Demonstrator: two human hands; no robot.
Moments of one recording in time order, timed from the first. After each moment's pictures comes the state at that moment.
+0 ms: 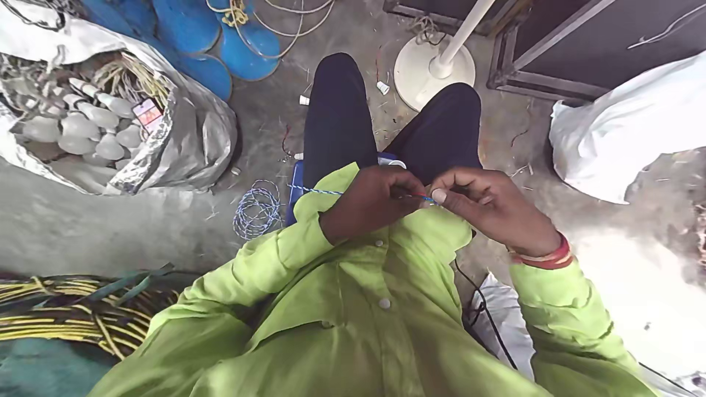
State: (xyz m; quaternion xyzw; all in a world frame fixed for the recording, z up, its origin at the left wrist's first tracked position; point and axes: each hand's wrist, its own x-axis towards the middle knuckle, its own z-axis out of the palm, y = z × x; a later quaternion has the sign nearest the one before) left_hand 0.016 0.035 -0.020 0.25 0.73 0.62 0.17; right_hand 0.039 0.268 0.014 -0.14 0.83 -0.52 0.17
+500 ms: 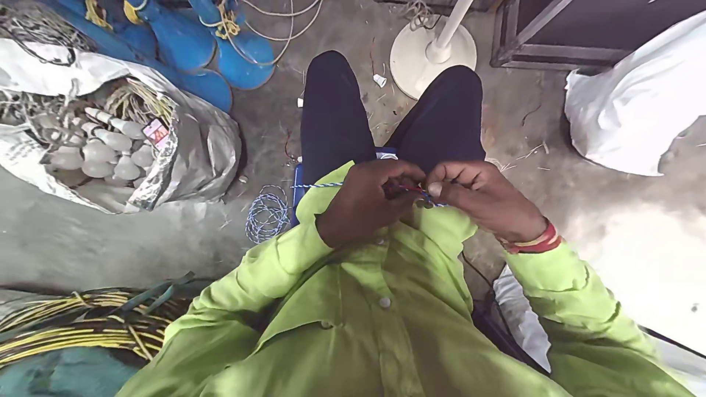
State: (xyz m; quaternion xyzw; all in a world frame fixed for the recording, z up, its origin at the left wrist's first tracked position) left_hand 0.018 0.035 -0.017 0.28 0.76 0.58 0.09; right_hand 0.047 0.264 -0.001 -0.10 0.74 -0.64 0.20
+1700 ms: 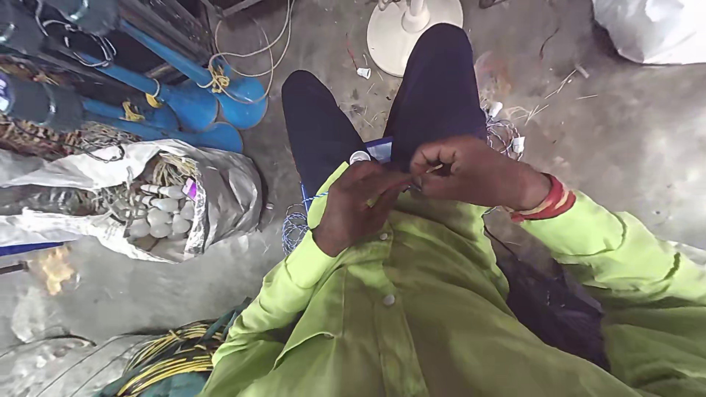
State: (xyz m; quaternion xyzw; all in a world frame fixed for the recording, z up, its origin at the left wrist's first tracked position) left_hand 0.021 0.027 -0.023 0.40 0.79 0.47 0.00; right_hand 0.047 0.262 -0.016 -0.13 0.81 -0.55 0.13
